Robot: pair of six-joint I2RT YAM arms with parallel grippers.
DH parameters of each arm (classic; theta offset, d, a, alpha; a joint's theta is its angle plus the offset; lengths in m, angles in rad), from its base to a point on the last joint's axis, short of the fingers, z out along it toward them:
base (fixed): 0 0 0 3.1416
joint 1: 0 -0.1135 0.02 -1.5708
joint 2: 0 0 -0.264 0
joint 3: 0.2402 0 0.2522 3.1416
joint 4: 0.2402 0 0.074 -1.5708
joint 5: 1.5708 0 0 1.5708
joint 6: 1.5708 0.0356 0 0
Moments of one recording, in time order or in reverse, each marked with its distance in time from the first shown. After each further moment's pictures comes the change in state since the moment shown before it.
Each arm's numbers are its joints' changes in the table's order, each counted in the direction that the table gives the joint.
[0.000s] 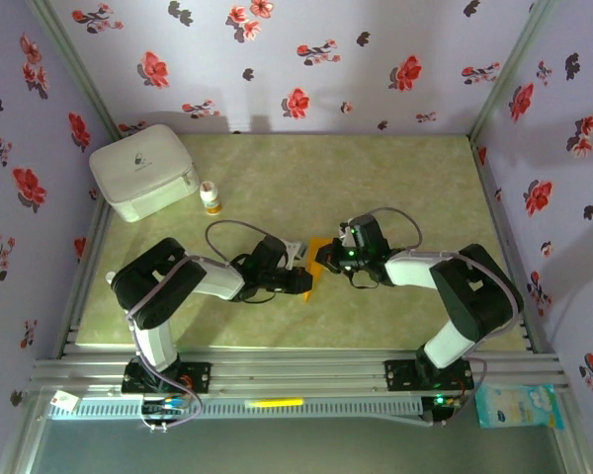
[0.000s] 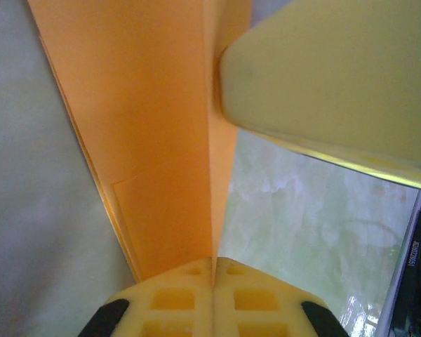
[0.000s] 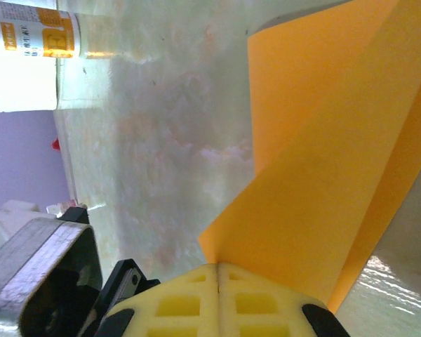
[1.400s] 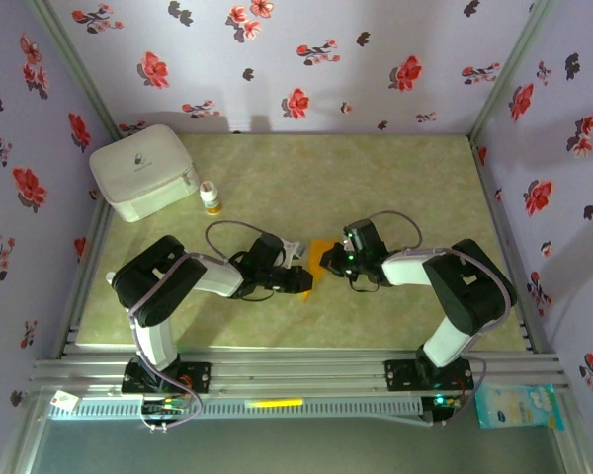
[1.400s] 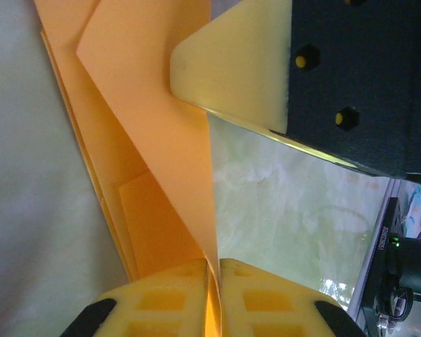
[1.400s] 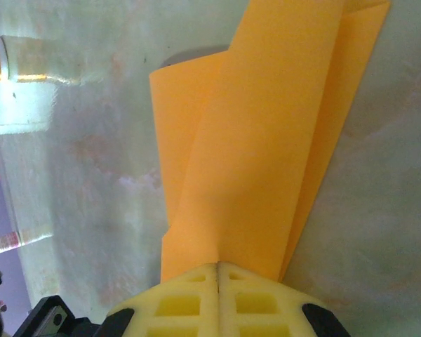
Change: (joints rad) left arm -0.029 -0.013 0.008 -0.001 0.101 -0.024; right arm 0.000 -0.046 -0.009 0.031 0.130 -0.034
